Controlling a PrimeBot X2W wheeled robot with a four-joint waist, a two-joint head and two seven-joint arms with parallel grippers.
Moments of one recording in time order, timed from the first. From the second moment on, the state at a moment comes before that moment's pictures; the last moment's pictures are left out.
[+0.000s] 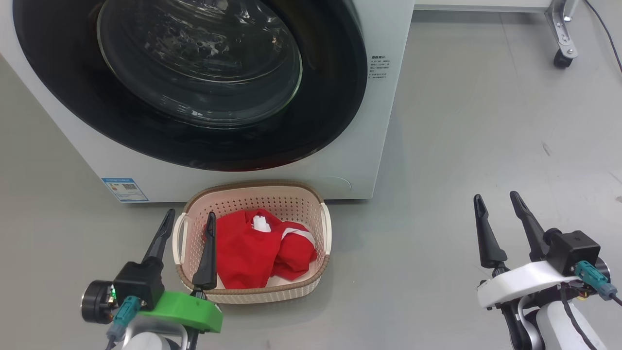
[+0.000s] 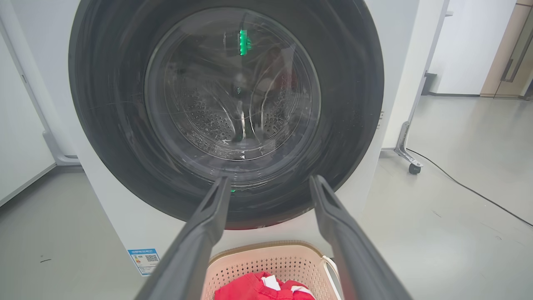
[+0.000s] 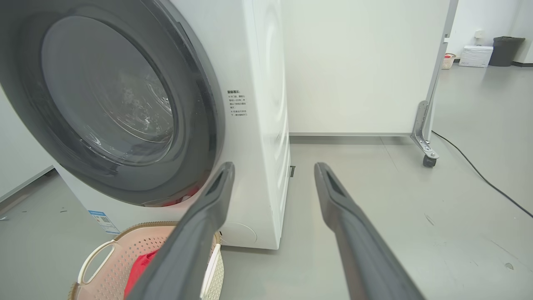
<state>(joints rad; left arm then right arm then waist) -0.09 0.08 -0.30 0.15 -0.36 0.08 -0.25 -0.07 -0.15 0.16 0.21 0.37 0.02 -0.25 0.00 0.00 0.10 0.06</state>
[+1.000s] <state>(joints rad) -0.08 0.08 -0.30 0.16 -0.35 0.08 -0.25 -0.03 -0.14 0.16 0.17 0.37 0.02 -0.25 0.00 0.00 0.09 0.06</state>
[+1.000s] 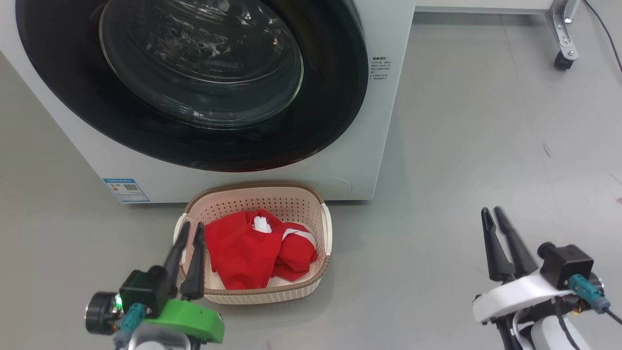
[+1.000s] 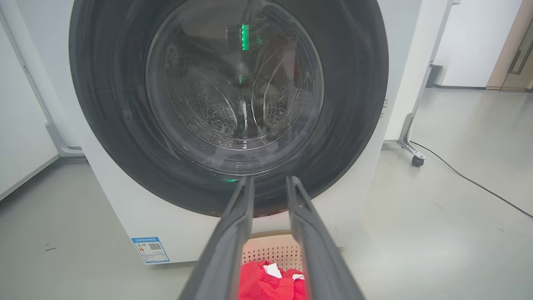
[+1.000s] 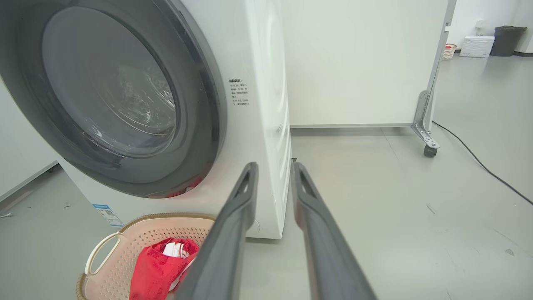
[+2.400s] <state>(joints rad) -0.04 0.07 -0.19 0.19 -0.86 0.01 -0.14 -0.01 -0.10 0.07 0.22 0.86 0.05 -0.12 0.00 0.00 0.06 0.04</state>
